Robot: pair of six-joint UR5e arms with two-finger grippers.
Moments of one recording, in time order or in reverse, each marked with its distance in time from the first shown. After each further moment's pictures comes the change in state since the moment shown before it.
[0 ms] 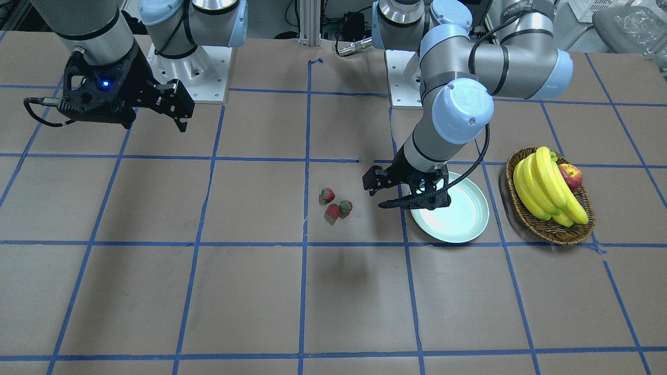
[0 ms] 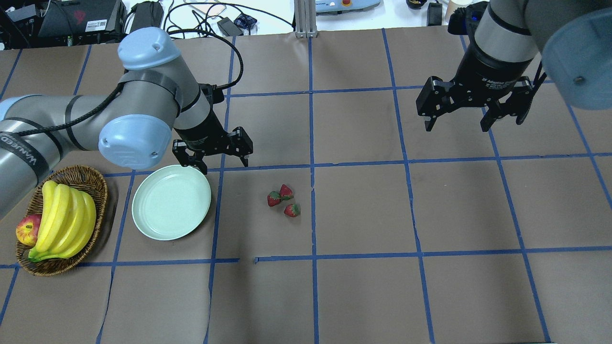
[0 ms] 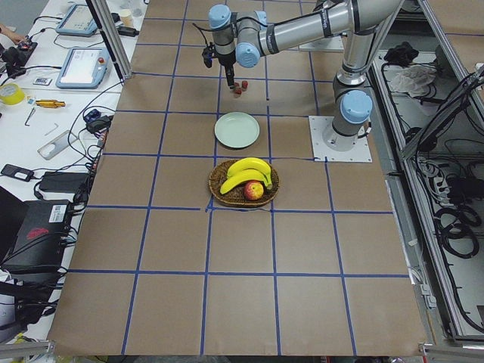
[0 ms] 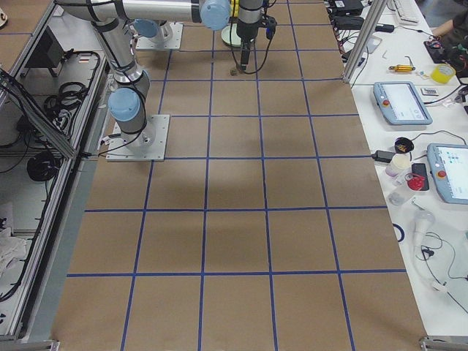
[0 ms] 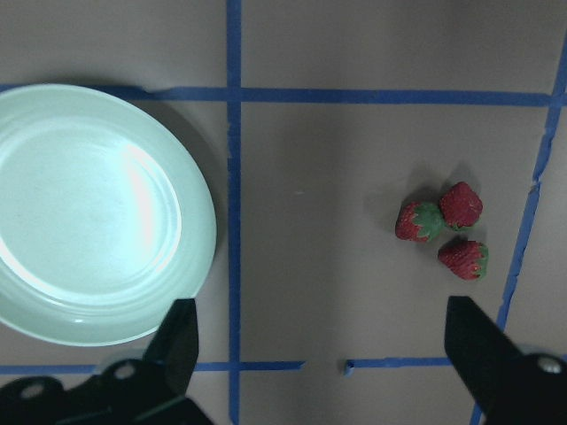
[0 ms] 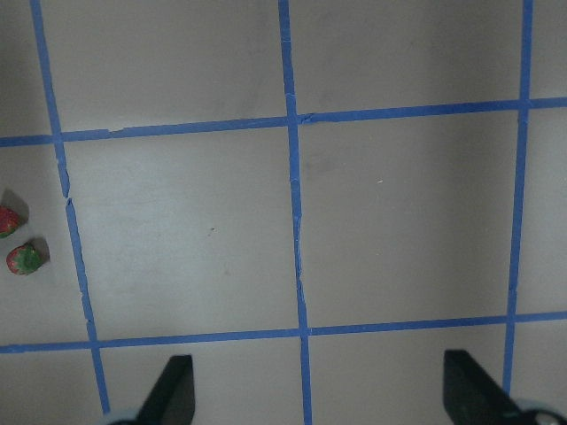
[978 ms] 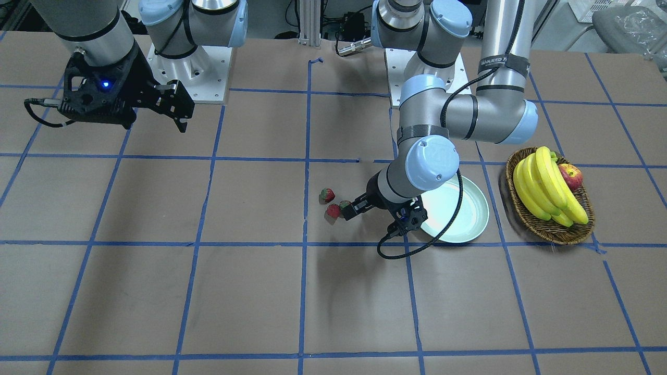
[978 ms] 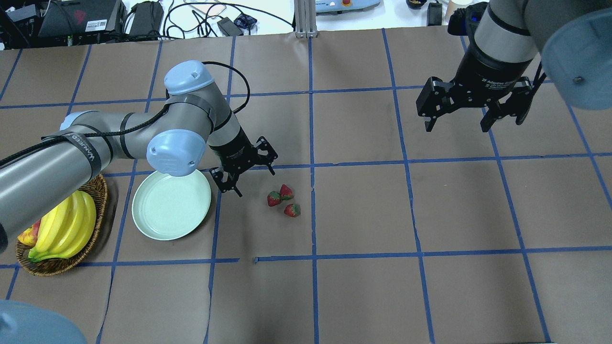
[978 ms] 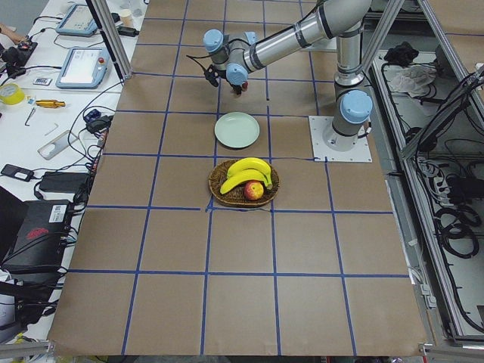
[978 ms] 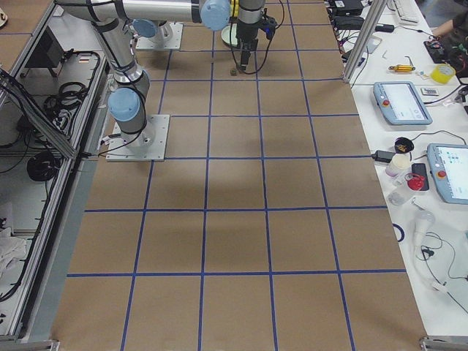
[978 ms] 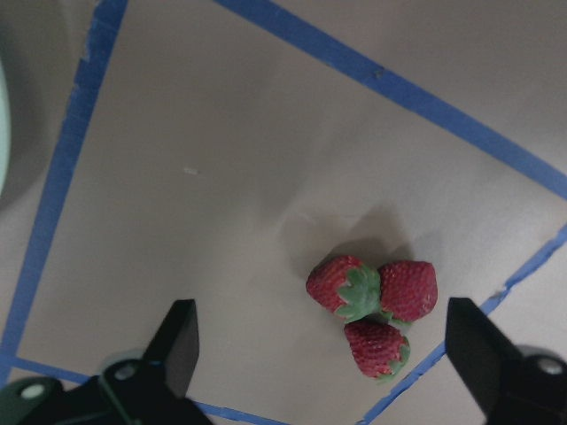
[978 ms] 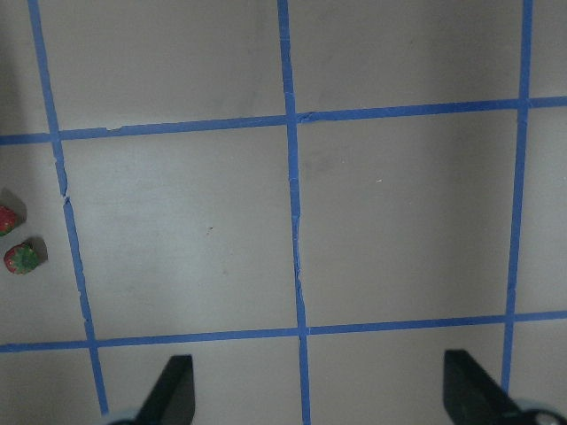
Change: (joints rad) left arm -0.034 -0.144 -0.013 0.066 -0.119 -0.489; right arm 0.000 0.002 0.001 0.001 -0.002 -0.002
